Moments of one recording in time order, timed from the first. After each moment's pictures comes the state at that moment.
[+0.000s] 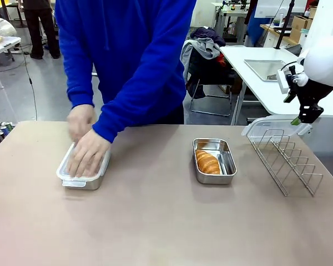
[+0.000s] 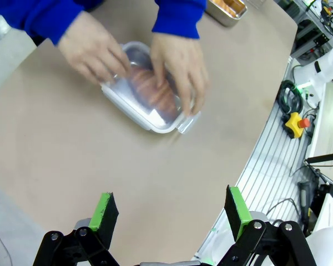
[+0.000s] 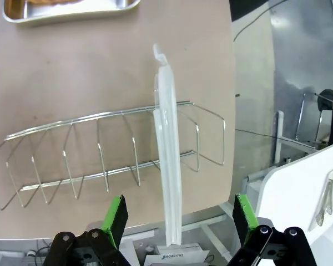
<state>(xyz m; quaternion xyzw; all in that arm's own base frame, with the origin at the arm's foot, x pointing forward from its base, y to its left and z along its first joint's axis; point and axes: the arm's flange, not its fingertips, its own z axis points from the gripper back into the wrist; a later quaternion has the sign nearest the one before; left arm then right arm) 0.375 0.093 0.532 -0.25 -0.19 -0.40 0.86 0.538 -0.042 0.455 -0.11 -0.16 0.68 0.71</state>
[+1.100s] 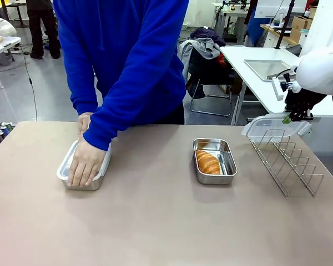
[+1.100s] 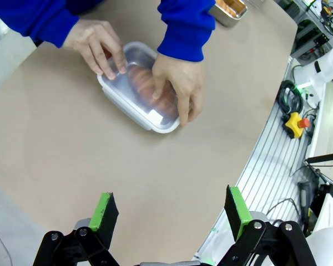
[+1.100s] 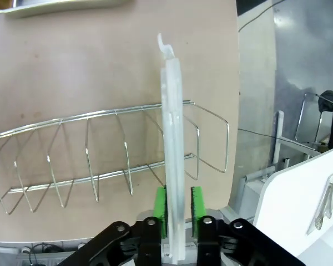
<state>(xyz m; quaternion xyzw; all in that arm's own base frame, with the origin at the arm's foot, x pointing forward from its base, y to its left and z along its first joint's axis) 0.375 0.093 0.532 -0.25 -0.19 -0.40 0.86 0.548 -0.042 0.434 -0.12 -0.16 0.69 0.70</state>
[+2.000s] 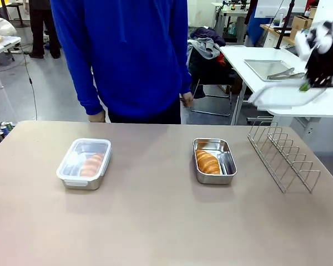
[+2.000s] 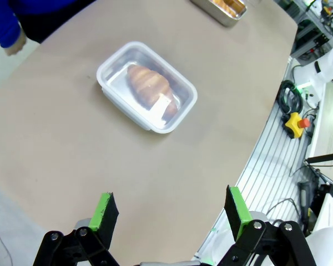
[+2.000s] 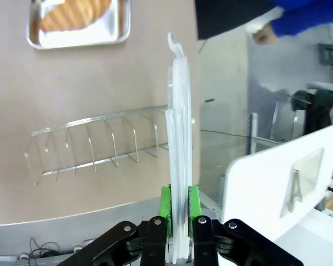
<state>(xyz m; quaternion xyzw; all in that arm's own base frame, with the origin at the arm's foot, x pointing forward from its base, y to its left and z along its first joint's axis) 0.375 0.093 0.532 -0.25 -0.19 -0.40 0.86 0.488 -0.029 0.580 -0.14 -0.21 0.67 0.70</state>
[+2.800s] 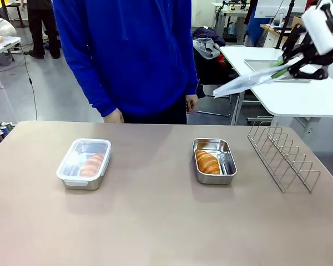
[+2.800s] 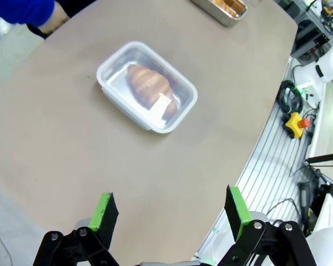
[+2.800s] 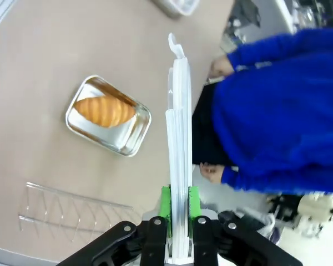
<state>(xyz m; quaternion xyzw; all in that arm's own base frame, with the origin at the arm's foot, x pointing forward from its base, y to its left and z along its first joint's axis) 0.375 0.094 0.532 -0.25 -0.19 -0.40 0.86 0.397 0.062 0.595 -0.10 -0.35 0.82 0.44</state>
